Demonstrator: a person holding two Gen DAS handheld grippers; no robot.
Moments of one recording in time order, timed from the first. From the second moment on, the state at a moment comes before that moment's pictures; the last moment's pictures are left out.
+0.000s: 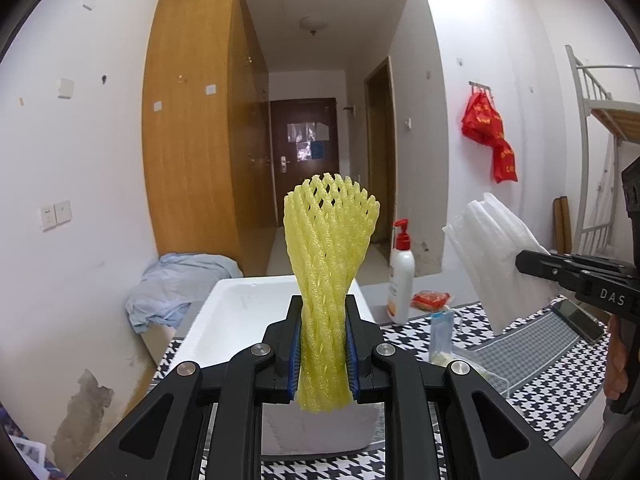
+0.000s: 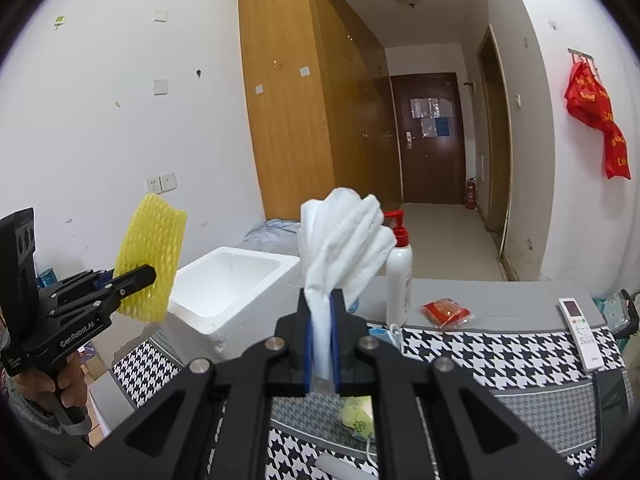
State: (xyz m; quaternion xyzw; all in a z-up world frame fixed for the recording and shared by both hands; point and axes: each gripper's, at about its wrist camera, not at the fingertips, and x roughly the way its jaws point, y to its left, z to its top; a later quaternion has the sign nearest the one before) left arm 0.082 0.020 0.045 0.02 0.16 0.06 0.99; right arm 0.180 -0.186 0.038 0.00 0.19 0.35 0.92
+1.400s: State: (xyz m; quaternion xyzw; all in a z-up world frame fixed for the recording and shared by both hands) left arm 0.147 0.067 0.035 -0.01 0.22 0.08 0.97; right arm 0.185 -0.115 0.050 -0.02 0.19 0.42 0.89
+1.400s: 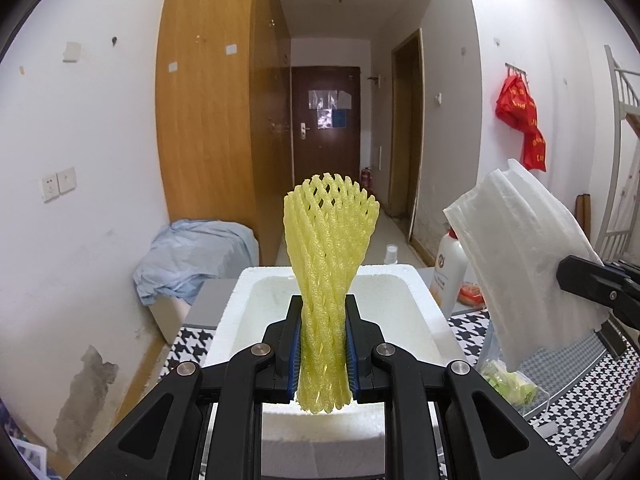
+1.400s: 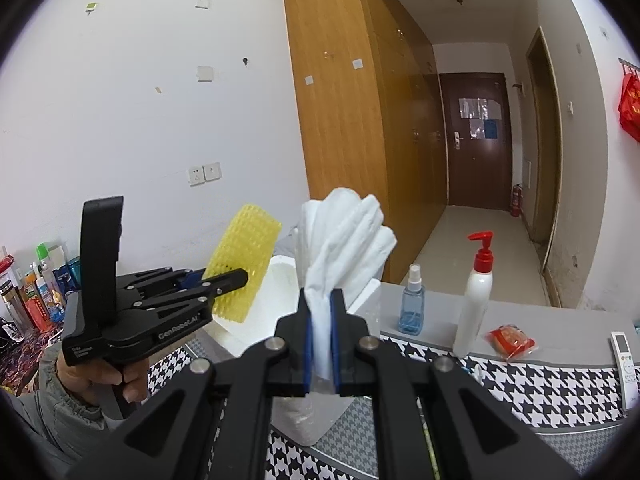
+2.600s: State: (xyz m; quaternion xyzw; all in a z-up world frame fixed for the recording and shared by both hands) left arm 0.101 0.100 0.046 -0.01 0.16 0.15 0.98; right arm 0.191 -0.078 0.055 -0.05 0.20 0.41 0.89
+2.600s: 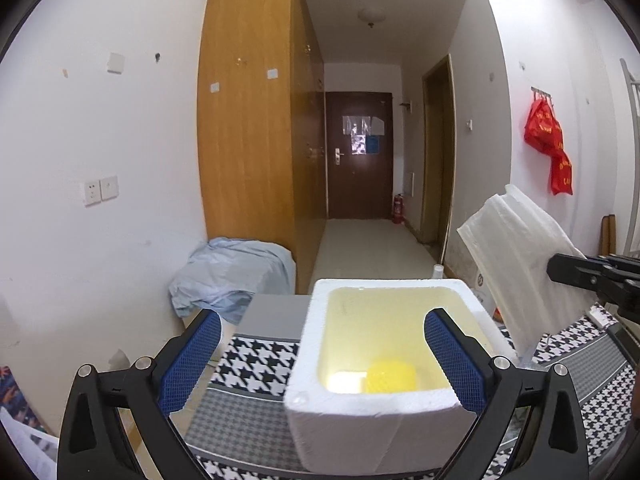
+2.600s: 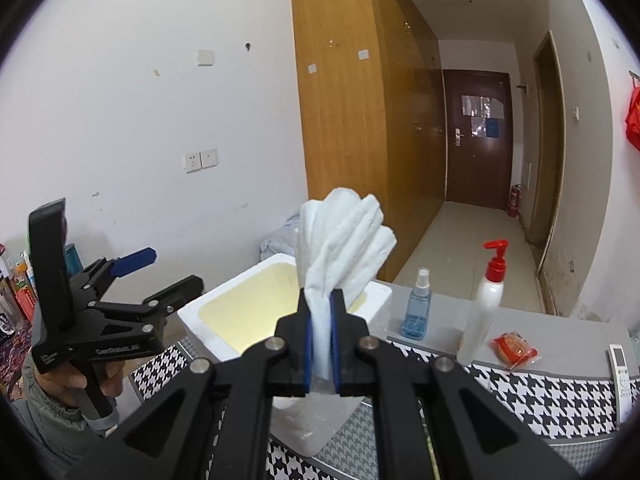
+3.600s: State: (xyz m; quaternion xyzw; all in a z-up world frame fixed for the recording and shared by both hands) left arm 0.068 0.116 0.037 -0.04 0.16 0.17 0.97; right arm 0.207 -0.020 0.038 -0.08 0.24 0.44 0.86
